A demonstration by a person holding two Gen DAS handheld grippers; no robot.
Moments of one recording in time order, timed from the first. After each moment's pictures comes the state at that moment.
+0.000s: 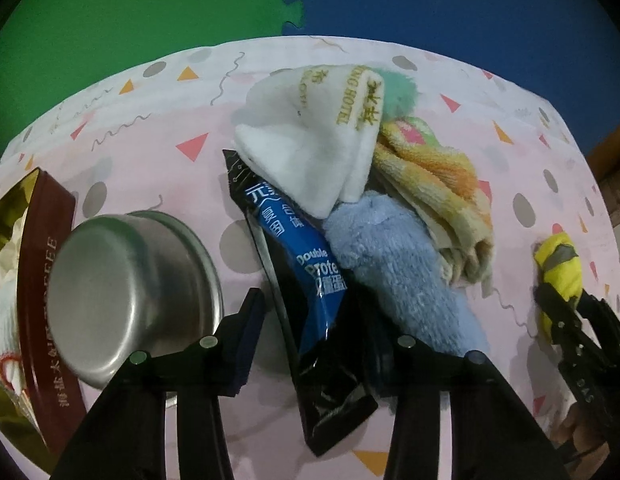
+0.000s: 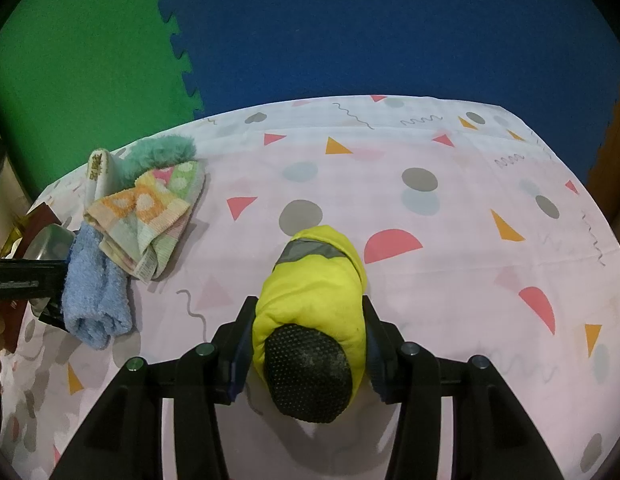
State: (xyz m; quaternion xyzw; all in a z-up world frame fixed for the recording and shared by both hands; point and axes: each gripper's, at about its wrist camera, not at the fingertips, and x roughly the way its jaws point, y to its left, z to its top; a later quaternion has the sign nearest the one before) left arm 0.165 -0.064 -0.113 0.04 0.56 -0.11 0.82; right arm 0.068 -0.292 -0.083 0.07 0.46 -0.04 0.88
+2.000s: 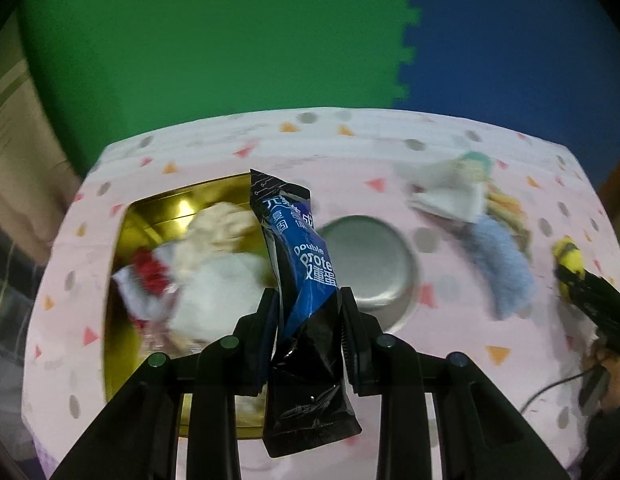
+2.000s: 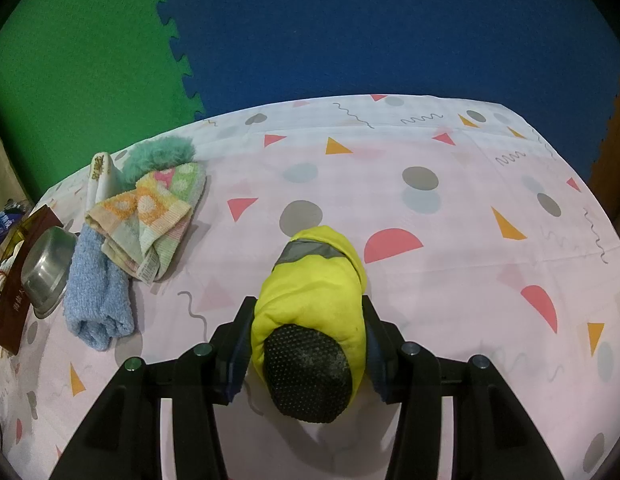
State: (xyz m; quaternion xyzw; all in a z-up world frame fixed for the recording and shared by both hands) left arm 0.111 0.094 -0.023 0.04 0.49 -0.04 0.87; right arm 0.068 -0.293 -0.083 0.07 0.46 -0.04 0.88
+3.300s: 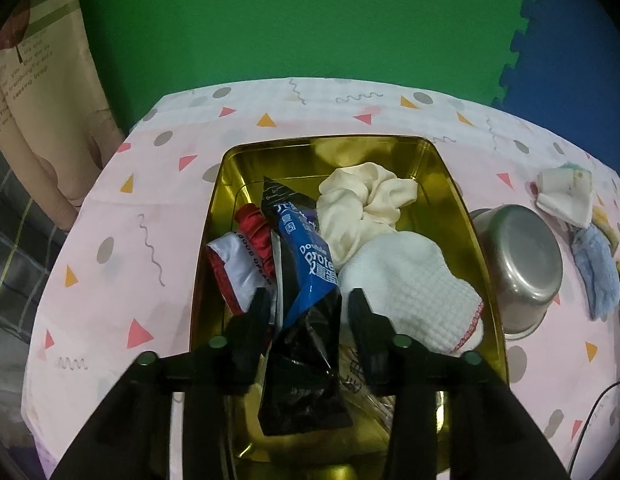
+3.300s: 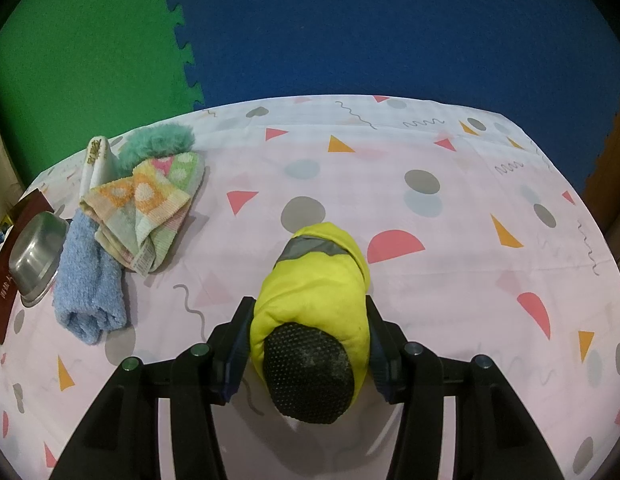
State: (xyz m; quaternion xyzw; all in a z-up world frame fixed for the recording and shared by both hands) left arm 0.129 0.208 -0.071 0.02 0.50 0.01 0.86; right arm 0.070 -0.284 -0.084 0.04 0.47 -0.05 0.88
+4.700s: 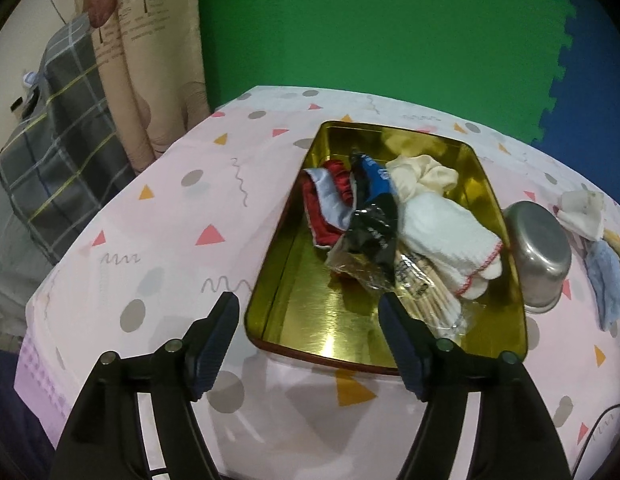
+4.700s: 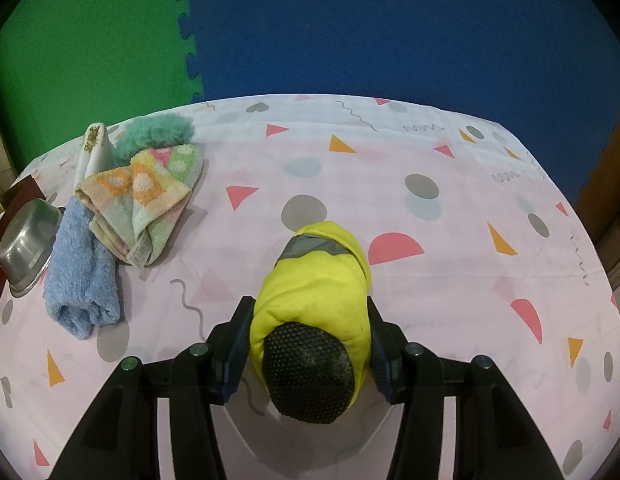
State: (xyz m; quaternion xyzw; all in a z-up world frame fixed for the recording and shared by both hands) left arm 0.038 0.225 -0.069 -0.04 0.45 0.14 0.88; right arm 0.071 -0.279 -0.085 0.01 0.47 -0.06 0.88
